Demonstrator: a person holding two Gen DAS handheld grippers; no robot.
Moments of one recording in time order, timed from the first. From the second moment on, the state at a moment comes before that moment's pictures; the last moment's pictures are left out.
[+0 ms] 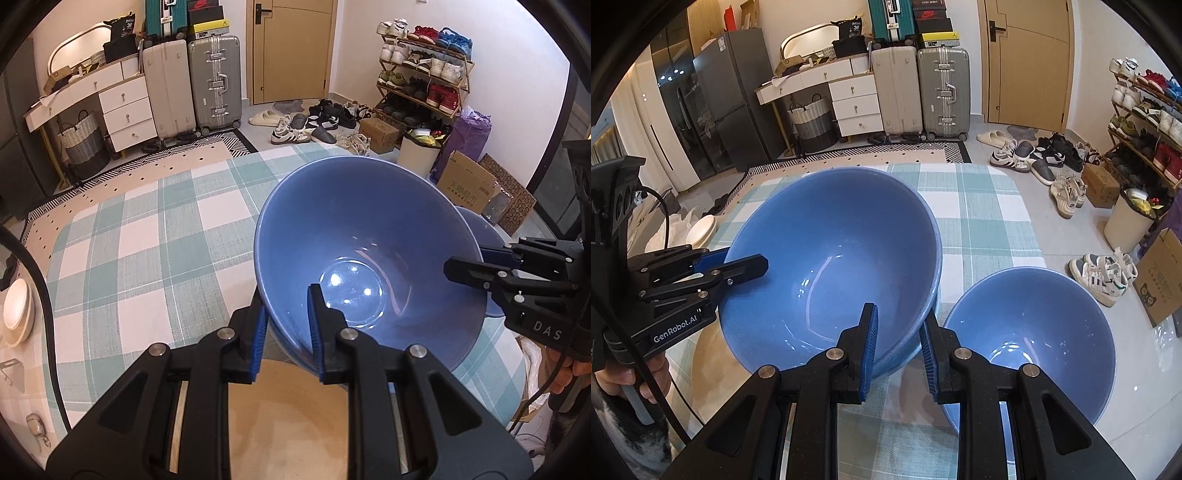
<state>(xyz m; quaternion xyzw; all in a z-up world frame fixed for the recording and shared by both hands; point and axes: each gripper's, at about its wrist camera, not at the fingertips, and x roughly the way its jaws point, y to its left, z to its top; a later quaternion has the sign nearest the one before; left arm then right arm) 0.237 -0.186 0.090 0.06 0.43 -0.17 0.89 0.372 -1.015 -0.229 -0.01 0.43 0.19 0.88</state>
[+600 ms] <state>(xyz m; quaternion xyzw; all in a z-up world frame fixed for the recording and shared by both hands) 0.266 -0.183 0.036 0.08 0.45 -0.15 0.88 0.383 -1.002 -0.255 -0.04 0.45 0.18 0.88</state>
